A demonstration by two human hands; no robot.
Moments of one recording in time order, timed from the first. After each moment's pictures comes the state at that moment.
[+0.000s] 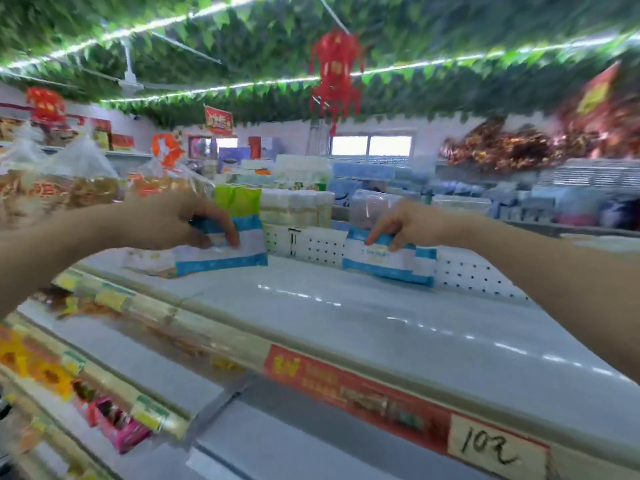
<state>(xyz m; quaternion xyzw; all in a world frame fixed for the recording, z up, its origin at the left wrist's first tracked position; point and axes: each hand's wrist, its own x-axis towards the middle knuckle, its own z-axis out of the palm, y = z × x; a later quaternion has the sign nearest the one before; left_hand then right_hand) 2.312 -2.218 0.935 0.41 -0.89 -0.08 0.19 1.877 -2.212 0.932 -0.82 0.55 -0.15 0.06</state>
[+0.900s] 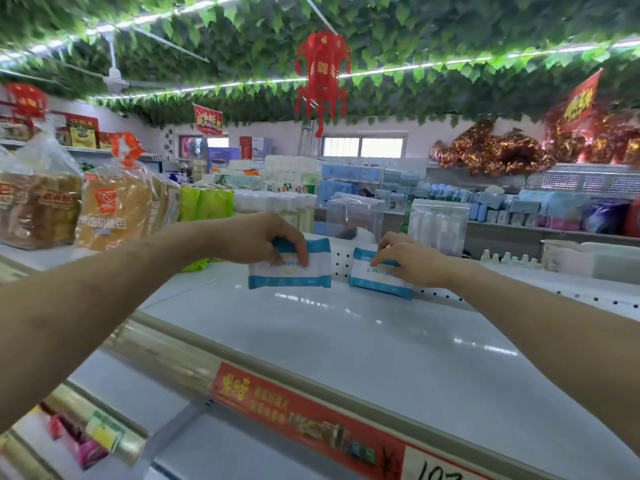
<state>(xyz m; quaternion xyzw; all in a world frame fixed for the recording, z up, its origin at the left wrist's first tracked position) 2.147 -2.249 0.921 0.35 -0.92 -0.10 0.12 1.795 -2.261 0.867 -0.81 0.57 -0.05 -0.15</state>
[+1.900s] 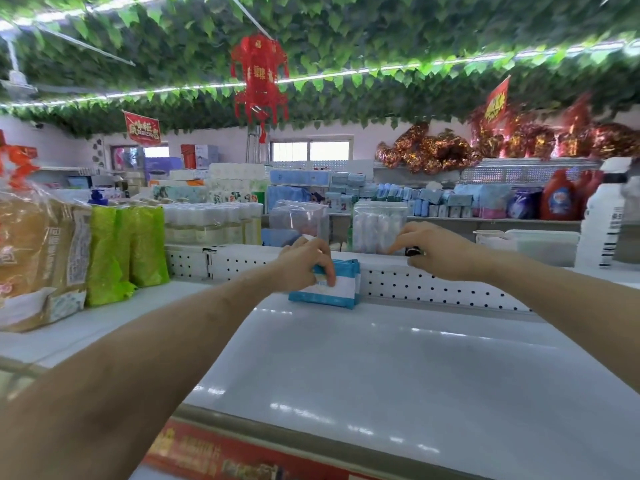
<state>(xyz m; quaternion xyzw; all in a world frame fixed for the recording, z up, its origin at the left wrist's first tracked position) 1.966 -2.333 0.857 0.28 -0.94 0.01 0.17 1.698 -2.174 0.900 -0.76 0.63 -0.14 -0.12</state>
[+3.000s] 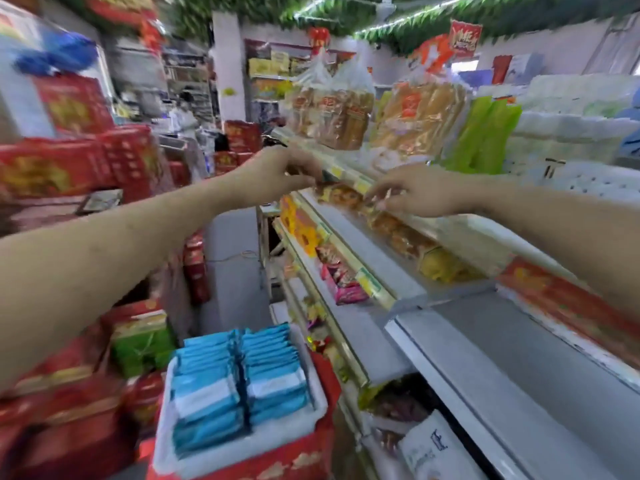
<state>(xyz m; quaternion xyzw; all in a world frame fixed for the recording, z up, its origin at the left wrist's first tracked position) 2.478 -2.053 0.827 0.65 -0.70 0.00 0.29 2.219 -2.198 0.843 -0.97 0.22 -0.05 0.01</state>
